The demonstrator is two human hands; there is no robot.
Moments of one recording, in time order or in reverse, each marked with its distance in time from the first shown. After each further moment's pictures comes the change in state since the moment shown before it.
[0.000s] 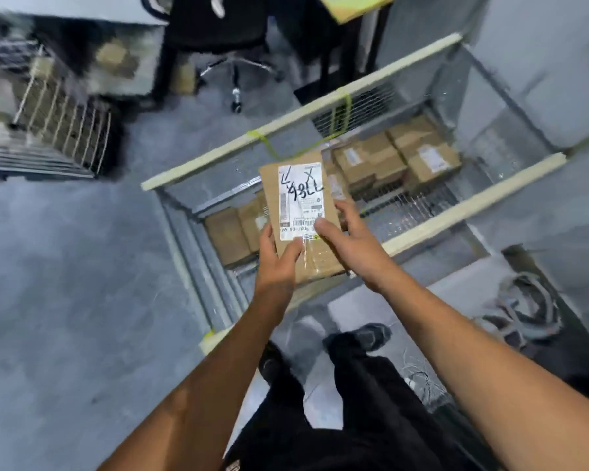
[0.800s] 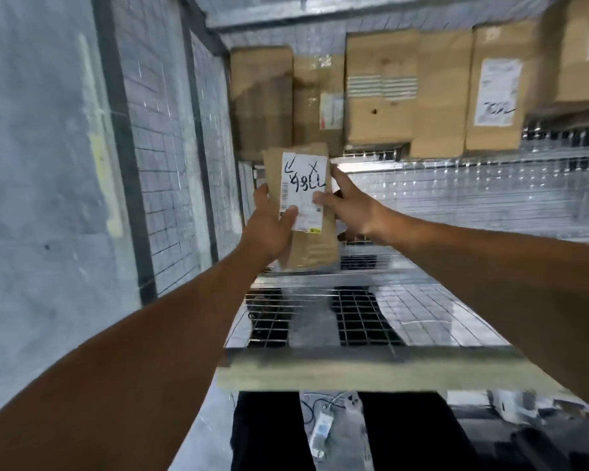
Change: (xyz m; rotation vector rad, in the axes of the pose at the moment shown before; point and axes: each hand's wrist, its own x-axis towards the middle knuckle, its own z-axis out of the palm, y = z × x) left_hand 0.243 -0.335 -0.120 0.362 0.175 -0.416; right_hand 0.321 0.289 0.186 -0.344 -0.648 0.414
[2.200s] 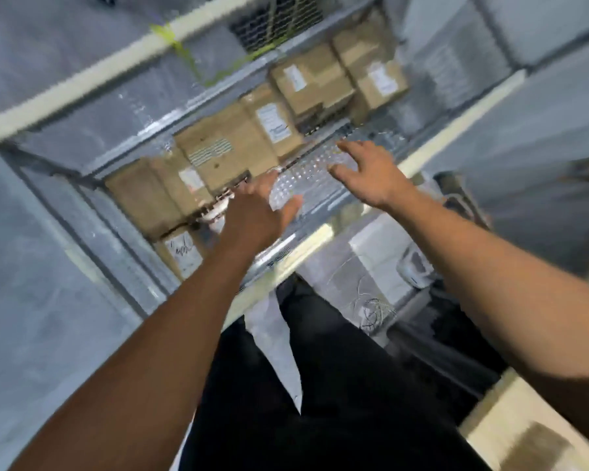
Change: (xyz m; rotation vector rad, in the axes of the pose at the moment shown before) left_hand -0.219 0.235 -0.002 0.628 -0.385 0.688; right_hand -0.379 -0.036 -0.080 -0.435 0.904 0.060
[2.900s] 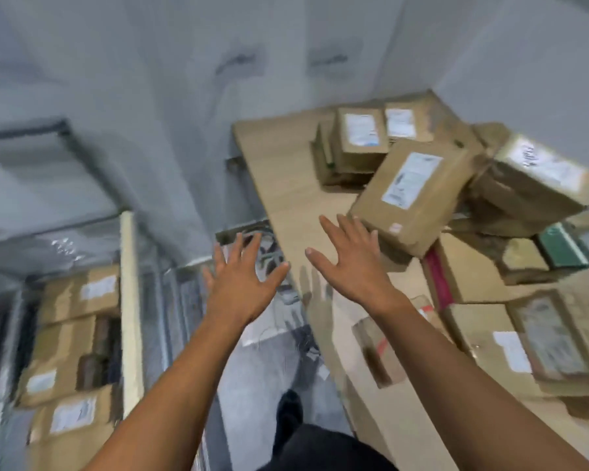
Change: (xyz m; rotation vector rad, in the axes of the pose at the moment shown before) left_hand -0.154 0.404 0.262 0.650 -0.455 0.917; right_hand -0.452 0.282 -0.067 0.448 0.828 0.937
